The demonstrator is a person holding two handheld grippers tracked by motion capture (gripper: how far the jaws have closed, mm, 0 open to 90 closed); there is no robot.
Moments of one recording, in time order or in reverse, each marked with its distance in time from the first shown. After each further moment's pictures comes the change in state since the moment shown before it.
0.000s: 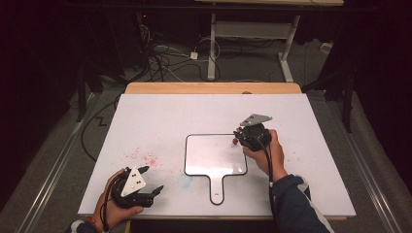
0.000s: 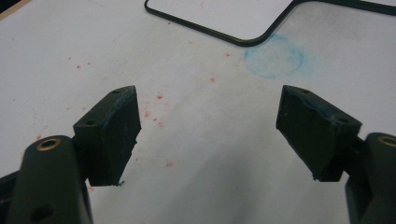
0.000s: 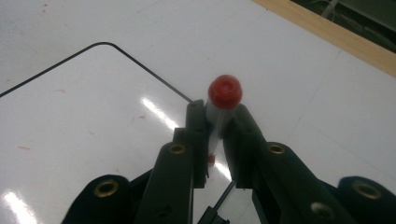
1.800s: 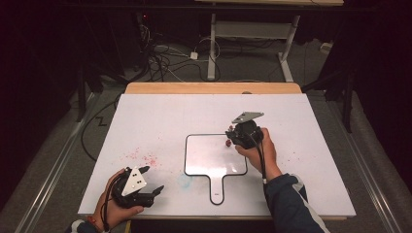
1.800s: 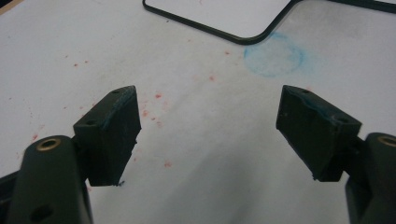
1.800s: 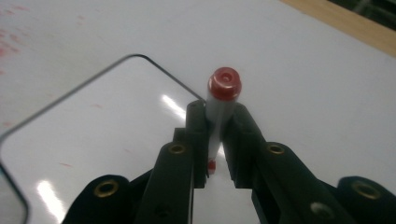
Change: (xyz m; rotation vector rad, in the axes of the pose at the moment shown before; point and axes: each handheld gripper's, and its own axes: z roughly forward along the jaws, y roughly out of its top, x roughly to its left) left arm 0.000 0.000 0.002 0.008 -0.006 -0.001; right arm 0.015 0.017 0.013 0.008 0.106 0.022
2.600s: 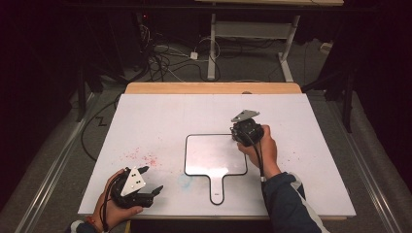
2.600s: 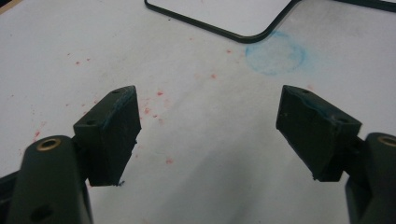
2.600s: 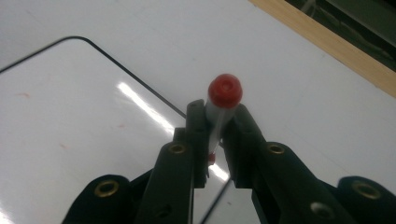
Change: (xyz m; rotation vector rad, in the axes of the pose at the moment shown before) left arm 0.001 -0.001 -0.001 0.001 0.003 -0.008; right arm -0.011 0.001 -0.001 0.068 -0.211 -0.059
